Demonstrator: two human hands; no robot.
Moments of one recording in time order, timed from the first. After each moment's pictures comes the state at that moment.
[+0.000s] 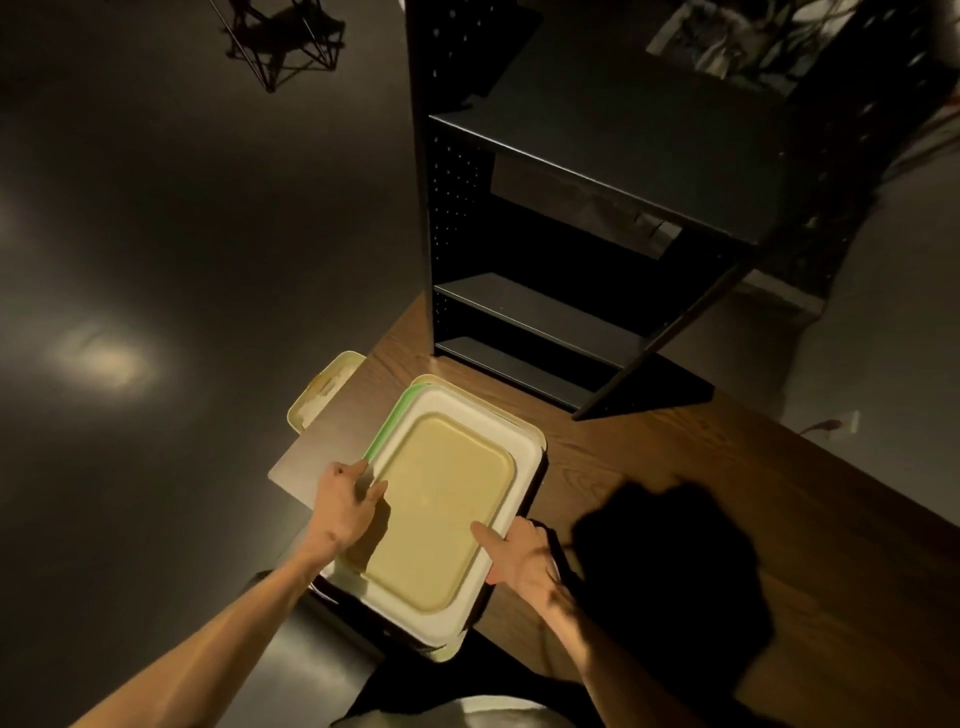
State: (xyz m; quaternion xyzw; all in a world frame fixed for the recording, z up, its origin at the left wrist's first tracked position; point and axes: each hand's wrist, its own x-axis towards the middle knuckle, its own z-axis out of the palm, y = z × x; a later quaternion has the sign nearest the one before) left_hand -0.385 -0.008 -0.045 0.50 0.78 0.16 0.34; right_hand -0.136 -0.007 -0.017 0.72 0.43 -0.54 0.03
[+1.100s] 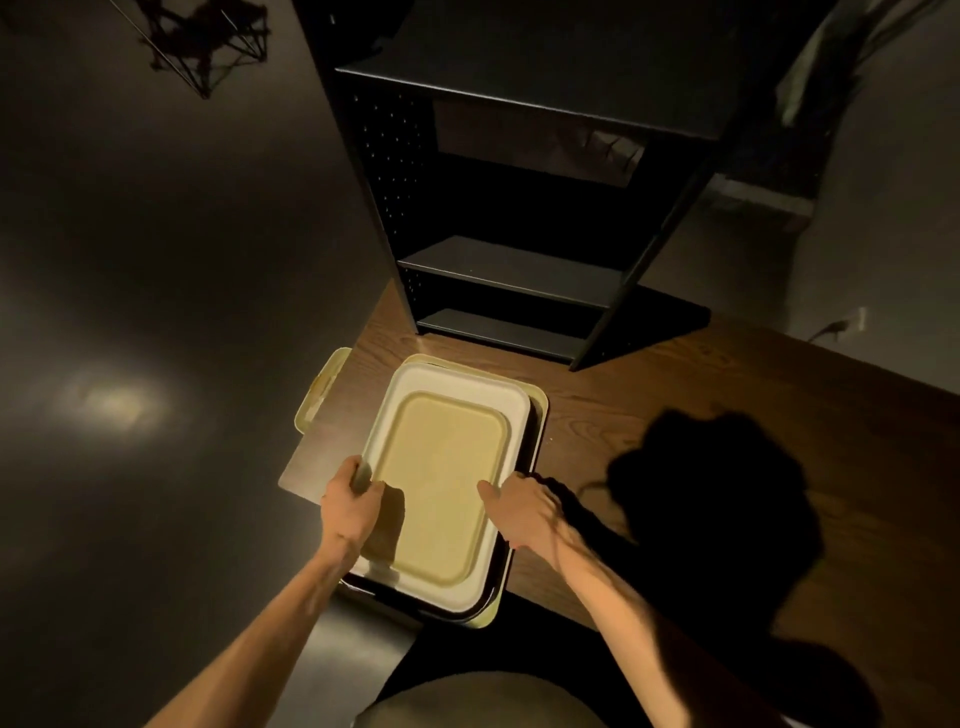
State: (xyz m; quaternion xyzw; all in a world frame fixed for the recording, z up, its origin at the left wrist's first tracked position) left_hand -0.379 -0.015 -0.038 0.35 0.81 0.24 0.41; right_hand -0.157 0.002 -0.013 0.70 0.55 -0.42 0.15
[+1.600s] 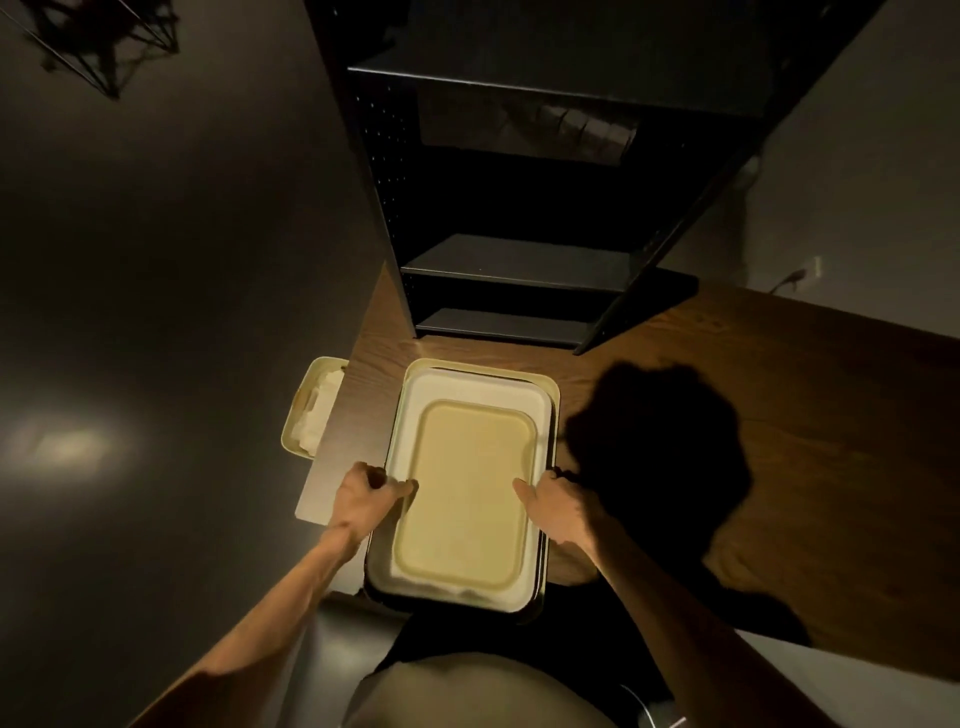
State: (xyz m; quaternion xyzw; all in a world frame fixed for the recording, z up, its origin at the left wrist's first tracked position) left_hand -0.429 0.031 -0.043 0.38 0.75 0.09 0.53; right_hand -0.168 -0.004 -0.021 0.74 0.54 -0.36 0.19
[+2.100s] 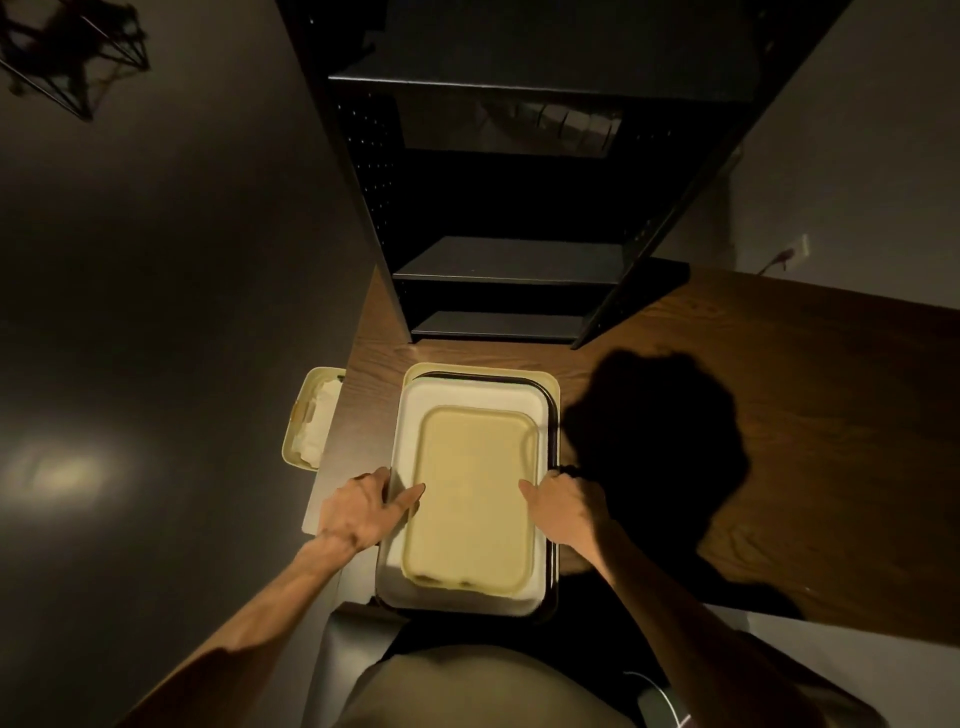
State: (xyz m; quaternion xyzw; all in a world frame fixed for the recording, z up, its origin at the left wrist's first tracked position) left_hand -0.442 0.046 -0.023 0.67 0.64 -0.17 0.34; right_hand -0.186 -0.005 -0.013 0.73 0.58 -0.27 0.24
